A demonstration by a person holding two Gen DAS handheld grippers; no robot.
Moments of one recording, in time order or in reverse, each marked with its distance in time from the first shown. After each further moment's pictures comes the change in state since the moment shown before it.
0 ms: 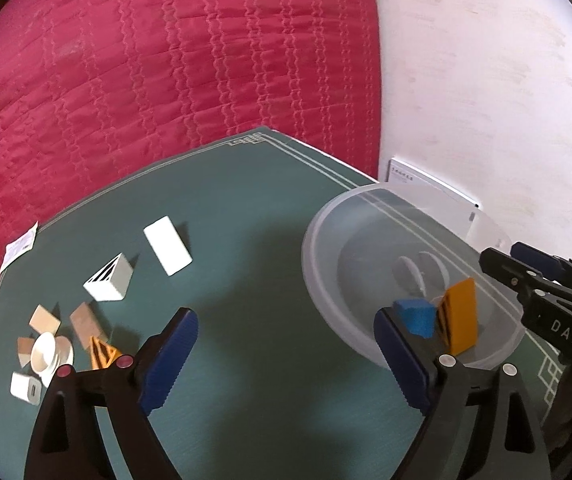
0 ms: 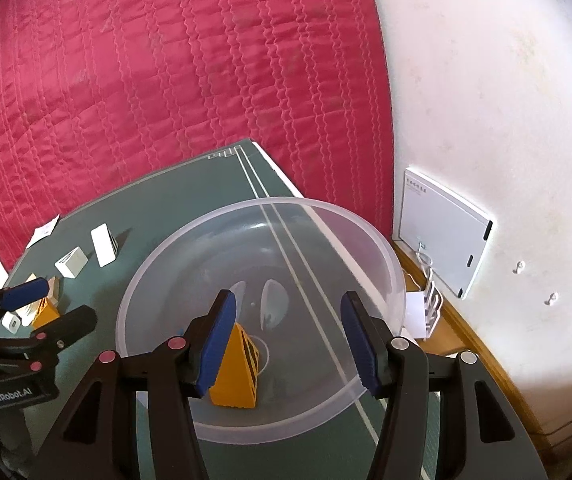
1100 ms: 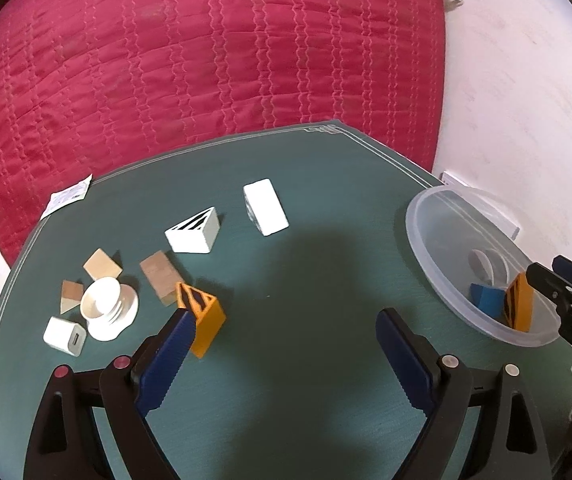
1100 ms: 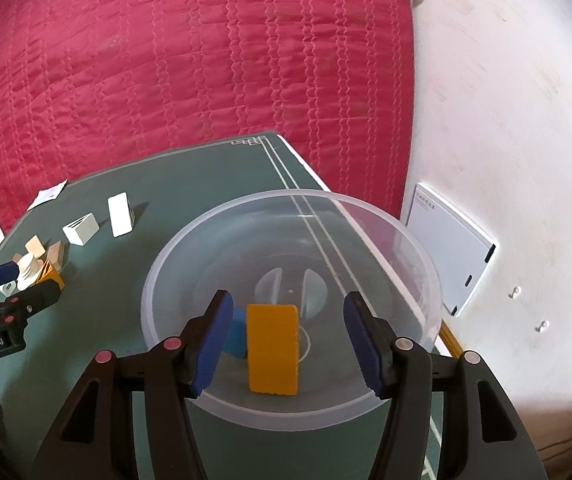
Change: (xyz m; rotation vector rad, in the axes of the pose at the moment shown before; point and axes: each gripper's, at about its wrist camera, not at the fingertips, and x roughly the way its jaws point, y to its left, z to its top) left arm -0.022 0.066 -0.033 -0.149 0.002 0.118; right arm -0.003 0.044 -0.009 -0.134 0.005 -0.018
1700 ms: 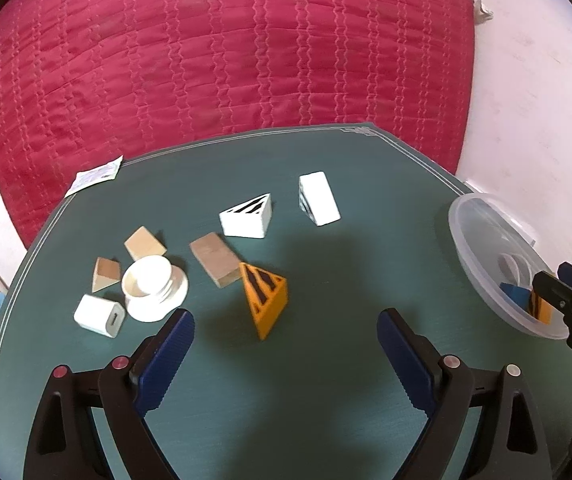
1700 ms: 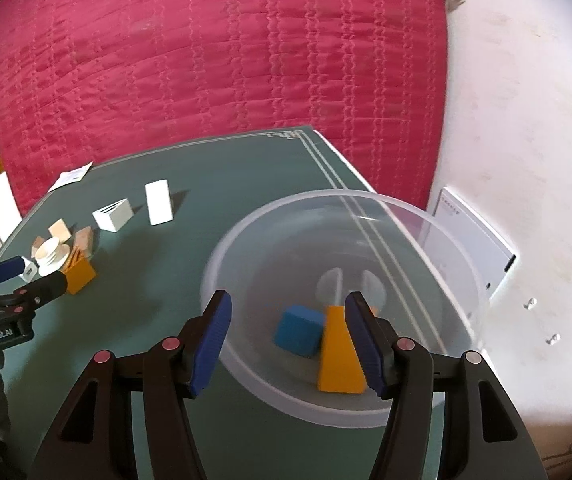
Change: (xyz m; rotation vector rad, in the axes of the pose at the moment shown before) left arm -0.009 0.043 -0.012 -0.070 0.003 0.046; right arm -0.001 0.044 0.005 -0.064 0.028 0.068
